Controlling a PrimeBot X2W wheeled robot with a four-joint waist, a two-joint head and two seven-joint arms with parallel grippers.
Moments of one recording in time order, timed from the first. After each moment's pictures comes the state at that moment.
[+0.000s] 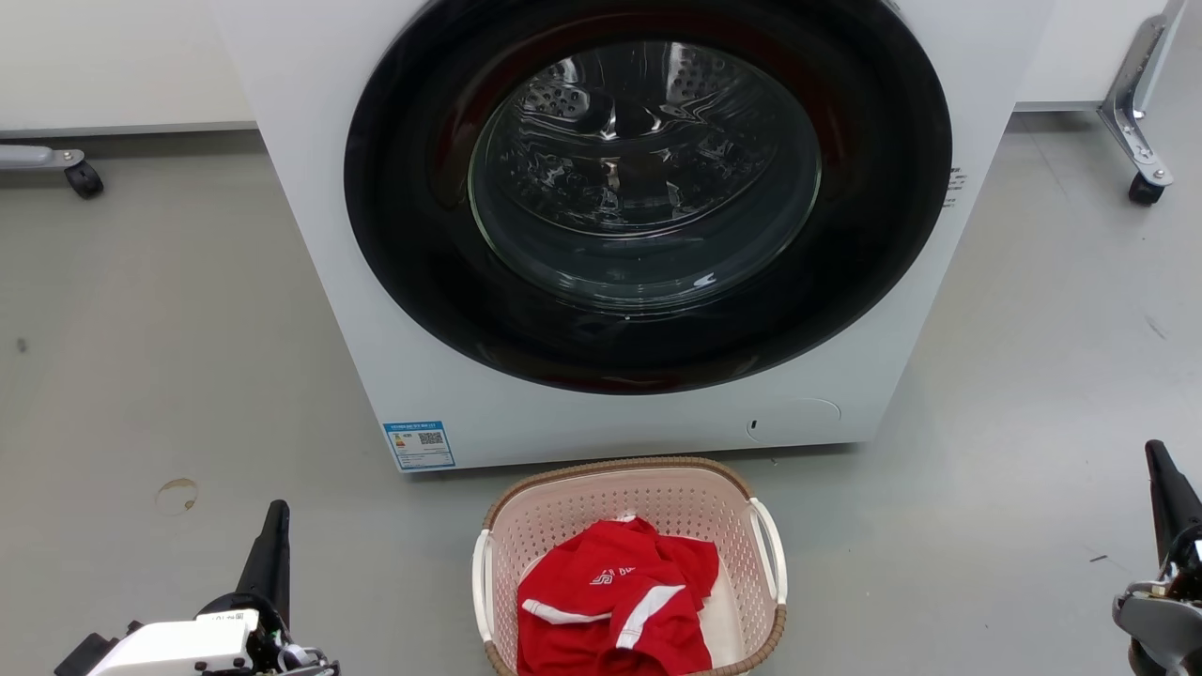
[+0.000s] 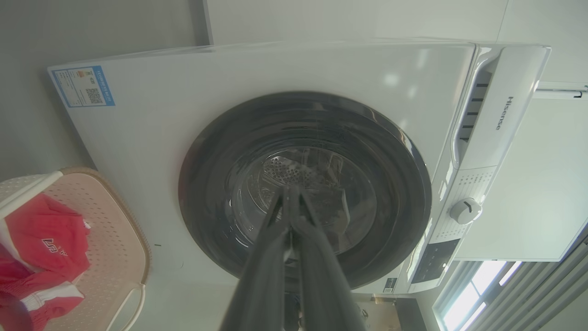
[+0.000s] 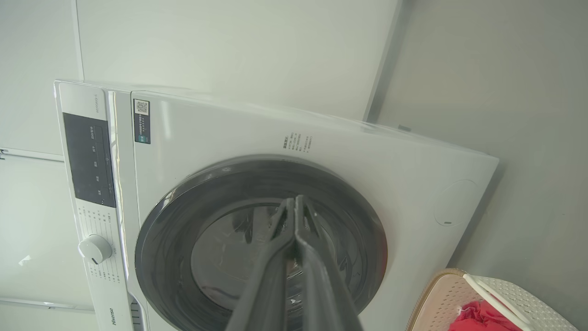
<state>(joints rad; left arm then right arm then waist) -0.05 0.04 0.08 0.27 -1.62 -0.12 0.11 -0.06 -0.03 -0.13 0.27 1.61 0.13 0.11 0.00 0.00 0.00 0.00</state>
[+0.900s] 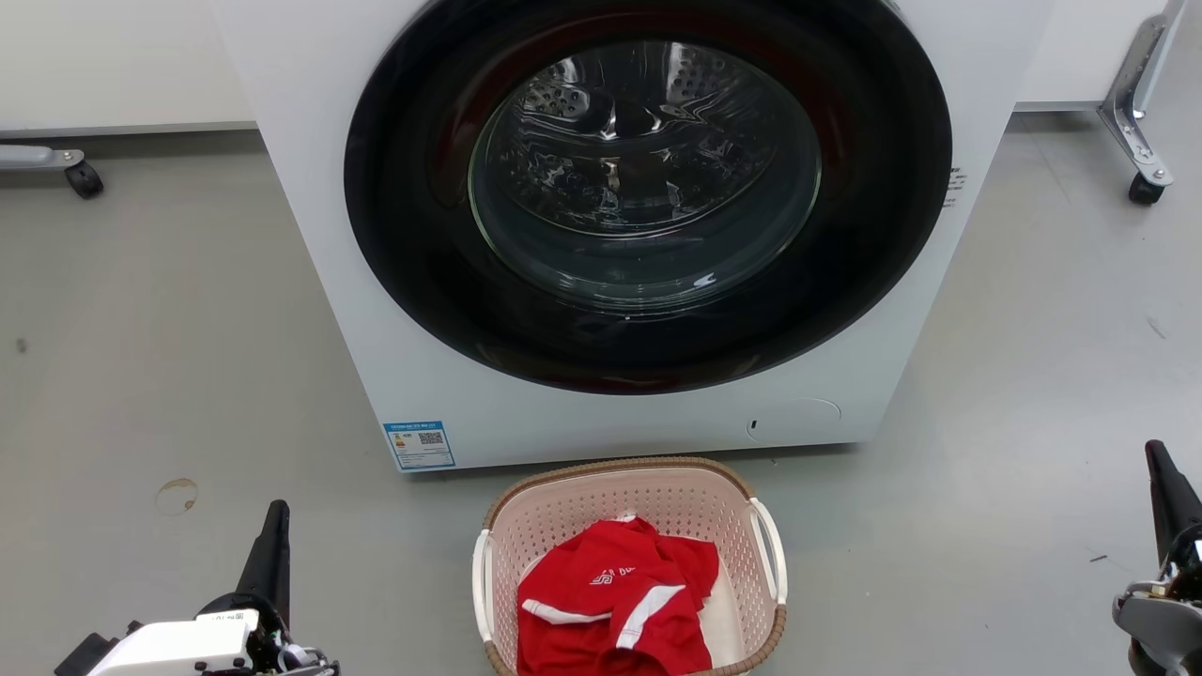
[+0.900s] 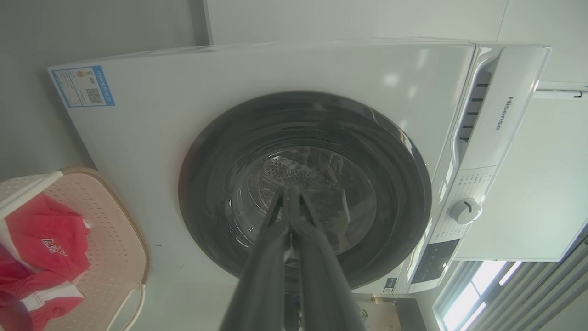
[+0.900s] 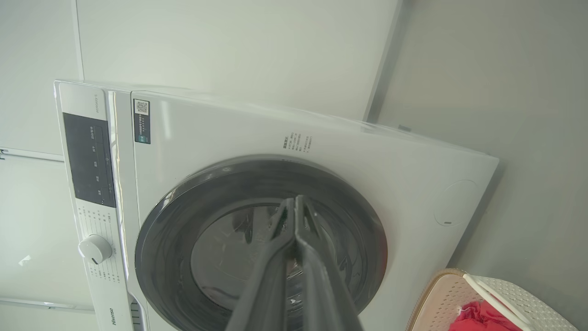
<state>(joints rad) -0.05 0.04 0.08 0.27 -1.62 -0.12 0.11 -0.06 -0.03 -0.13 0.27 1.61 0.13 0.11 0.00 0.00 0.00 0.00</state>
